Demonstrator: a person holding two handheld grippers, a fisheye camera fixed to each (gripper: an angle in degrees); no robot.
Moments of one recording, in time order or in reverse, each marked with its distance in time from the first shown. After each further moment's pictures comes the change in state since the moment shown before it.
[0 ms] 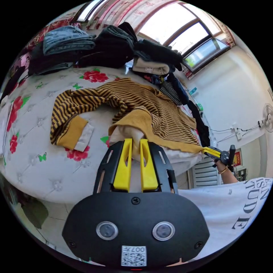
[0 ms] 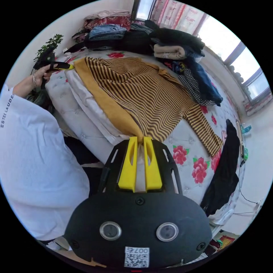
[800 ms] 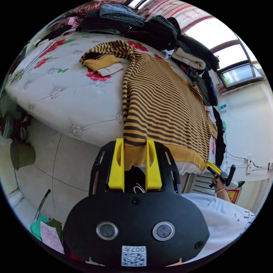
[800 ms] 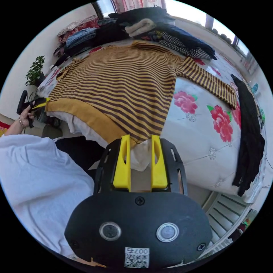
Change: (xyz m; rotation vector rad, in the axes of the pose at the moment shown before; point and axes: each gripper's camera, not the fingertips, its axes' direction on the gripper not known) left arm -0.024 0.140 0.028 -0.102 -0.159 -0.391; right arm 0.063 0.139 0.082 -0.064 -0.194 0.225
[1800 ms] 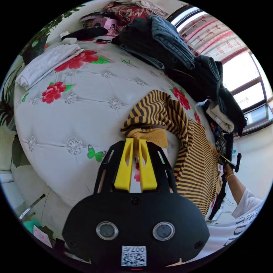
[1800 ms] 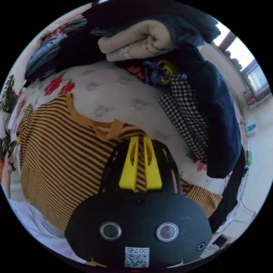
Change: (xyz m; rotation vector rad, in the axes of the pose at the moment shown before) left arm -0.140 -0.151 -0.045 0.280 -0.068 -0.257; right arm 0.094 -0.426 0.068 0.023 0.275 0.075
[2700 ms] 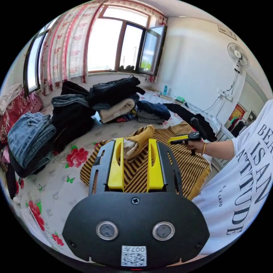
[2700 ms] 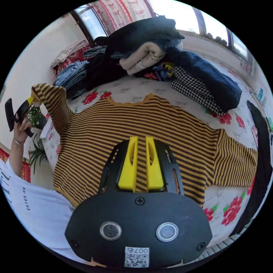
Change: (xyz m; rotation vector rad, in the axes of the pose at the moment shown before) left arm 0.392 0.066 -0.054 0.066 0.368 1.132; right arm 0.060 0.211 -0.089 0.180 -0.447 0.136
